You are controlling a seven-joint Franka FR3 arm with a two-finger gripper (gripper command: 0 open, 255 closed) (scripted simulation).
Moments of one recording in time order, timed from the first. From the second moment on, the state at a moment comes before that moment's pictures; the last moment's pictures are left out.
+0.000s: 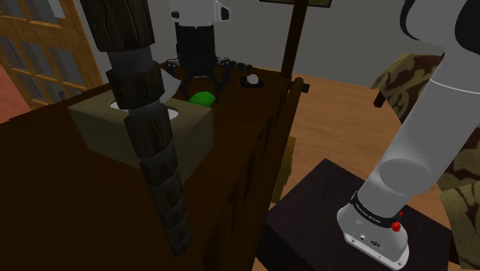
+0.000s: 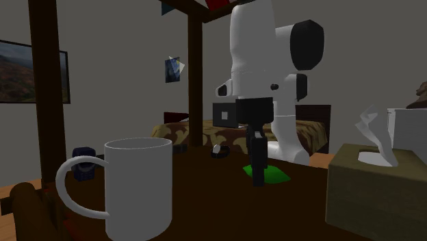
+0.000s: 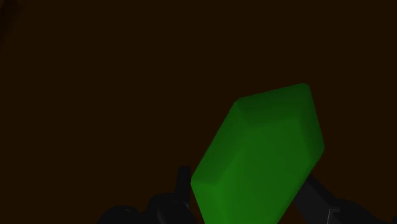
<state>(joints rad) -0.01 0.05 0.71 -1.62 0.00 1.60 1.23</state>
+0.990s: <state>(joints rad) 0.00 0.09 0.72 -1.48 -0.02 1.48 1.24</state>
